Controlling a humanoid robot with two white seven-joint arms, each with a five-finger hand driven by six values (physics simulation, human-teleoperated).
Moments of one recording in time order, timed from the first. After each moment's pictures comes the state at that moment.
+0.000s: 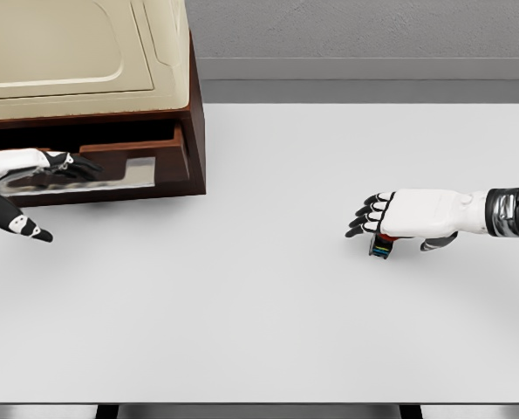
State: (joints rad) left arm -0.73 1.32 -0.87 -1.74 0.58 -0.10 -0.61; right arm -0.62 -0.94 0.75 -1.63 0.46 -0.61 0.61
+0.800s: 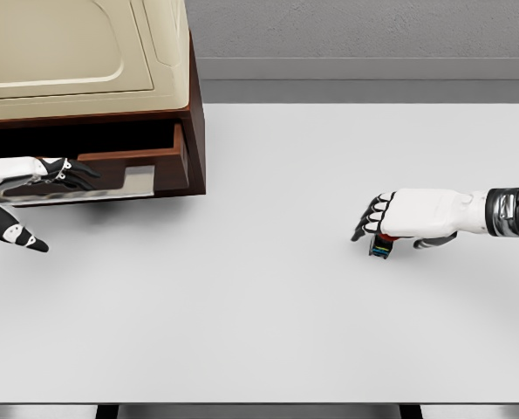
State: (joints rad) left arm -0.73 1.35 -0.89 -1.75 0.63 -0.14 -0.62; right arm -0.62 -0.94 0.75 -1.63 0.46 -0.61 0.61
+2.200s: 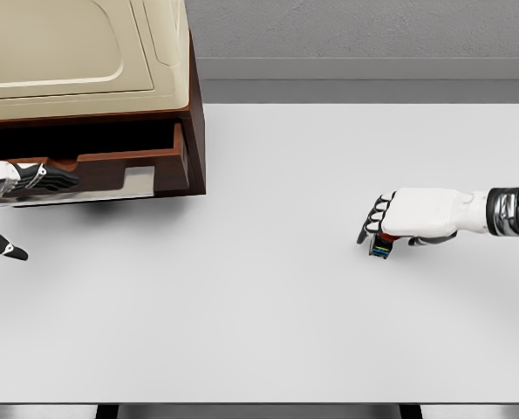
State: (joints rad) left arm -0.68 1.42 -0.92 -1.71 0.74 -0.25 -0.61; right arm -0.62 -0.94 0.75 -1.63 0.46 -0.61 0.61
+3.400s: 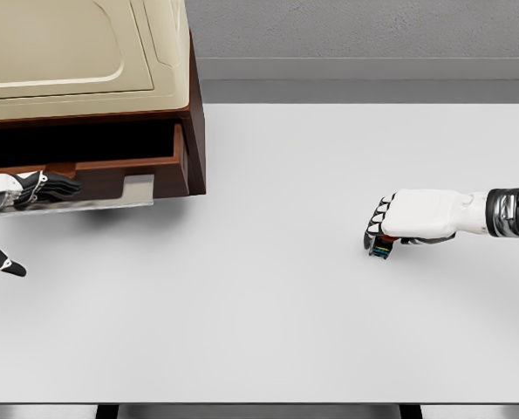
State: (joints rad) left arm -0.66 1.45 -0.95 -1.72 0.79 -0.29 -0.63; right arm -0.62 -0.94 0.75 -1.63 0.45 -0.61 0.61
